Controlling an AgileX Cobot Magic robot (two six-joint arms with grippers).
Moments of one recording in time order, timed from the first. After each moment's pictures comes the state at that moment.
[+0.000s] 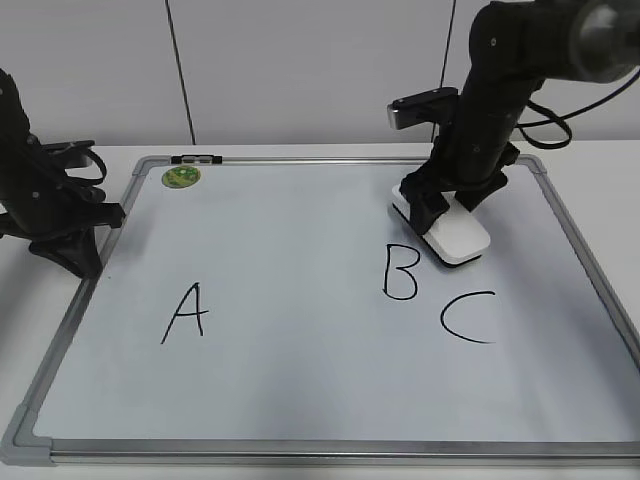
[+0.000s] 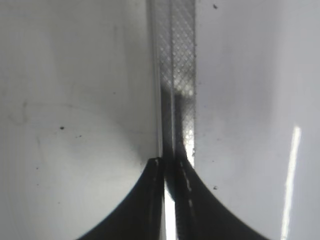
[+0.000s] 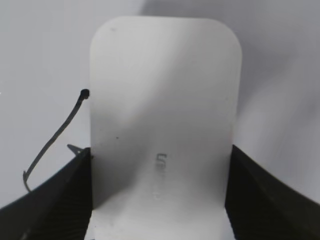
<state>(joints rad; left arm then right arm) -0.05 2.16 -1.48 -0.20 0.87 0.08 0.26 2.22 -1.84 0.07 1.06 -0.29</state>
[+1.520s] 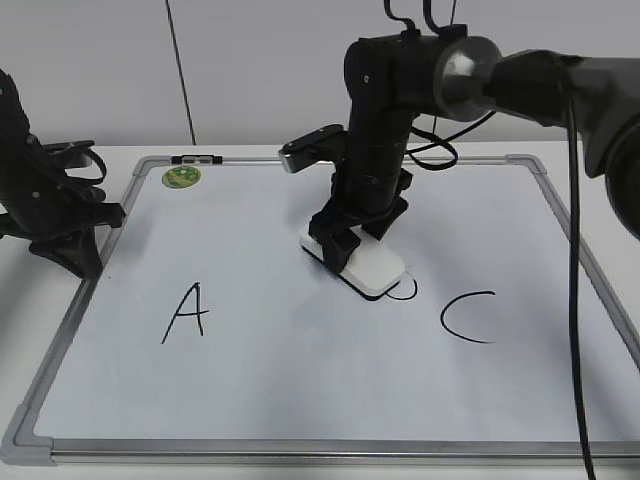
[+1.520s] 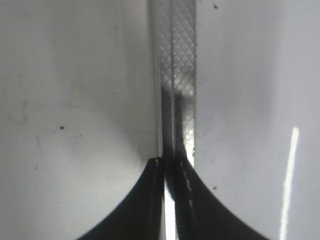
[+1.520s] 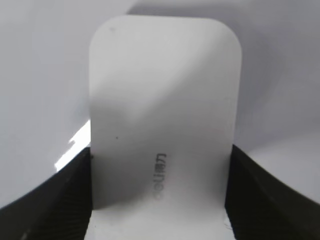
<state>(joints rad) -0.05 2.16 -1.48 -0.20 0.87 0.08 0.46 2.38 -2.05 0.07 1.21 -0.34</state>
